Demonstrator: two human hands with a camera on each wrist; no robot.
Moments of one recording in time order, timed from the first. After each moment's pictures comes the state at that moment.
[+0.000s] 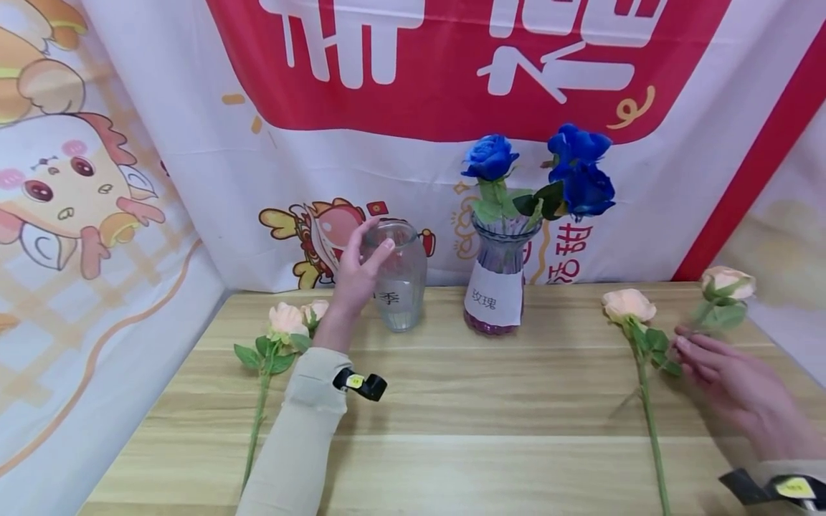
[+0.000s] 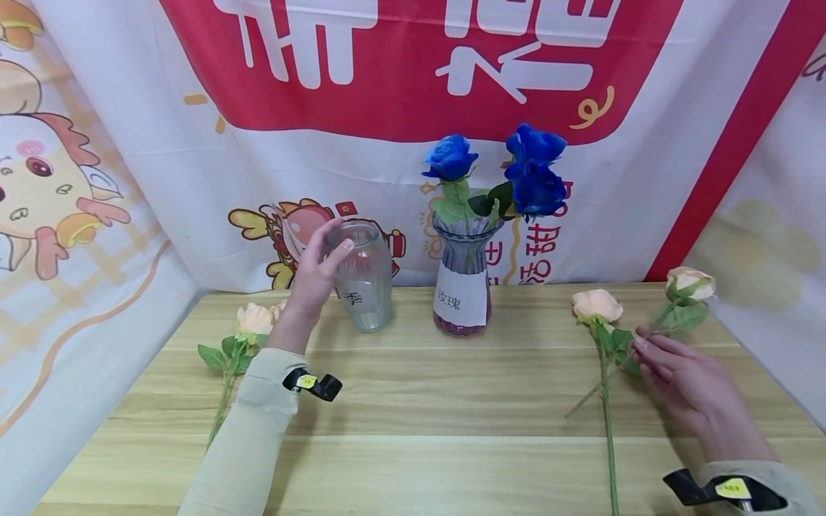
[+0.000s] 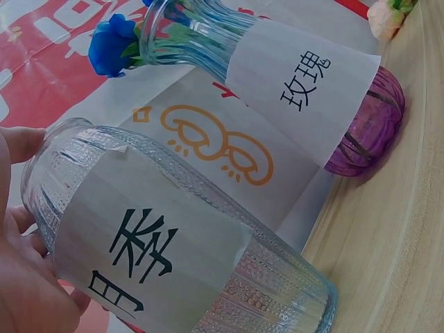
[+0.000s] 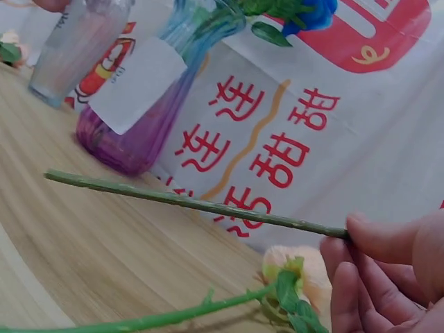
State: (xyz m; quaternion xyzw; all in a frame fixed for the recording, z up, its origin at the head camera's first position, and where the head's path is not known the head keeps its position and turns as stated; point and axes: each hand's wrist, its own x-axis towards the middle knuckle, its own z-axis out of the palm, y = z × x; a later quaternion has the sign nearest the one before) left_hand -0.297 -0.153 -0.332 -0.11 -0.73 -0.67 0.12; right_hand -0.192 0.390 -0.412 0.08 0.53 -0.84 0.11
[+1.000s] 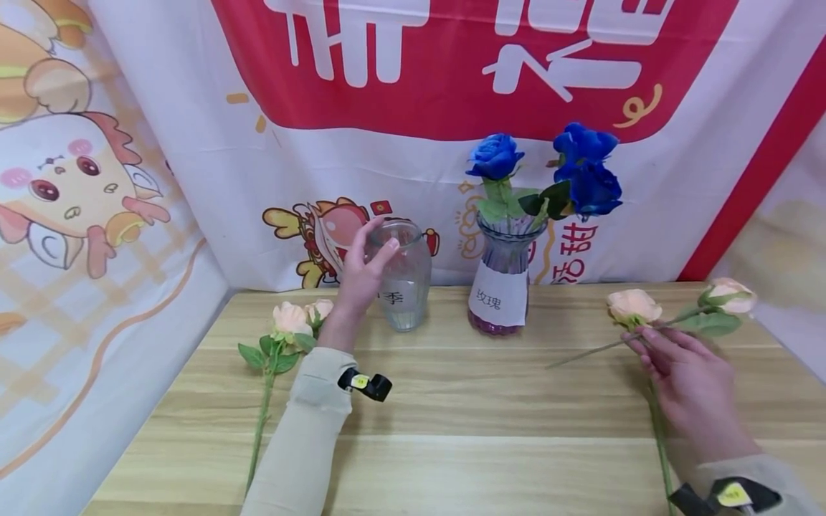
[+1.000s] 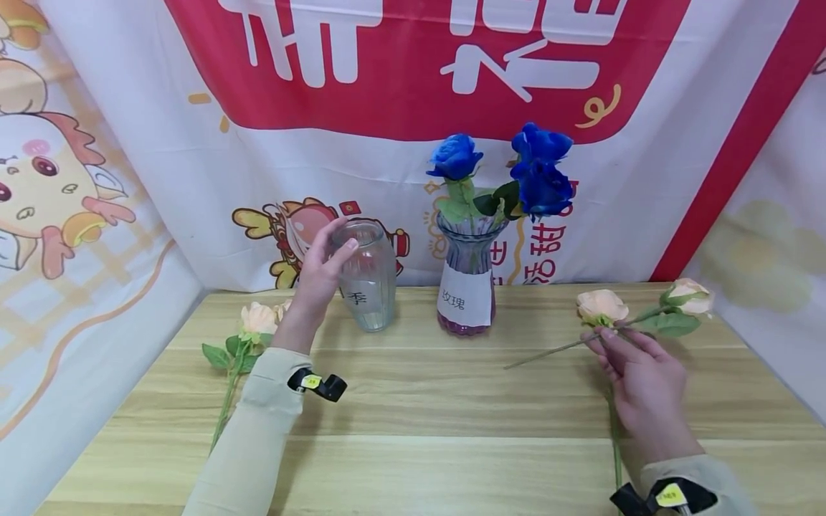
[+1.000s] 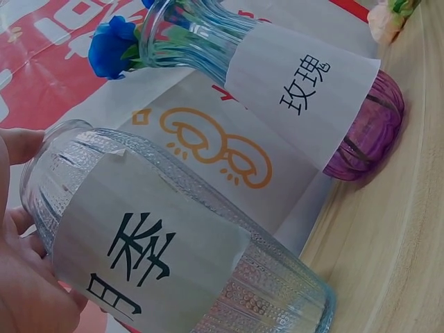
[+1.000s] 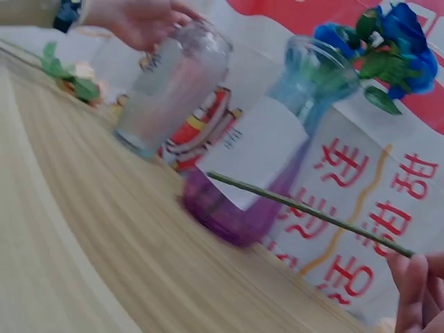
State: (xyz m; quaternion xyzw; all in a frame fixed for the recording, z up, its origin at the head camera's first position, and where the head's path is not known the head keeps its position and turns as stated) left_hand -0.297 -0.154 -0.332 -0.11 -0.72 -0.67 0.12; right_hand -0.186 0.295 -0.397 0.13 0.42 -0.90 -0.05
